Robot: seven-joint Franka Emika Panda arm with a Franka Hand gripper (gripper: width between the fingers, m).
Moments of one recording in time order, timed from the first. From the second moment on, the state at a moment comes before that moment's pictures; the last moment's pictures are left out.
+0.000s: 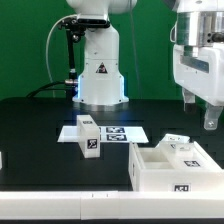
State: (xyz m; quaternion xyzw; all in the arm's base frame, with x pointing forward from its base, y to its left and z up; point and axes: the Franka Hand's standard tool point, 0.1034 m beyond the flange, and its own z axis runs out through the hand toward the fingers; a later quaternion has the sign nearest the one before) arm 0.563 0.130 0.104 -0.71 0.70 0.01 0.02
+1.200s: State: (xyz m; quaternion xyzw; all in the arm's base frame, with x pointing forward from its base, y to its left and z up) arm 0.563 0.130 0.104 -0.71 0.70 0.01 0.02
